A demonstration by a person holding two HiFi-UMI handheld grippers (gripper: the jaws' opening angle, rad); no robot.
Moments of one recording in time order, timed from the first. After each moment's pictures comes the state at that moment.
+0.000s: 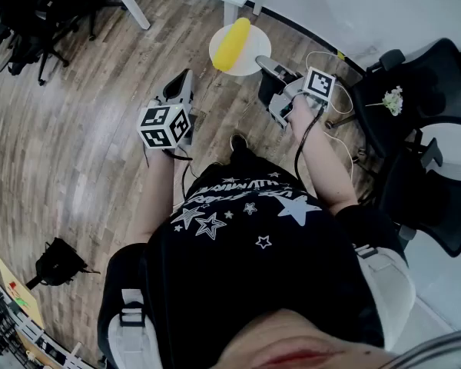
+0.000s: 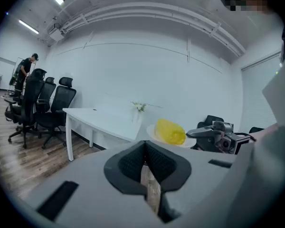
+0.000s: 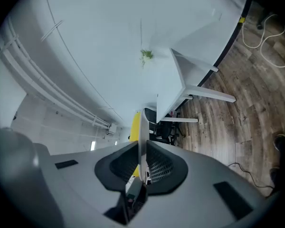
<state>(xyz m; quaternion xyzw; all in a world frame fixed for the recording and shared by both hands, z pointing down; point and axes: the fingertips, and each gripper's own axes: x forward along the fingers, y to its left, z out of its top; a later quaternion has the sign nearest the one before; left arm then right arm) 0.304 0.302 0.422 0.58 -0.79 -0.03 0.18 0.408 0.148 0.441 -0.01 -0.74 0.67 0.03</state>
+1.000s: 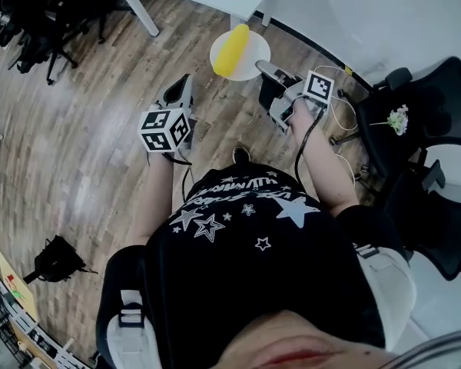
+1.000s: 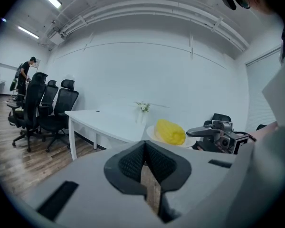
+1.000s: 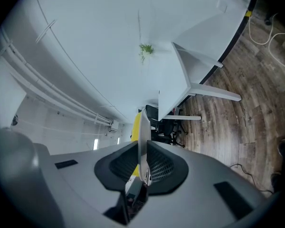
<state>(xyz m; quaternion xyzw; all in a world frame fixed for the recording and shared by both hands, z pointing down) 0.276 0.265 0.421 0.56 -0.81 -0.02 0.18 0.371 0.105 0.442 -0.04 -0.73 0.68 0.04</state>
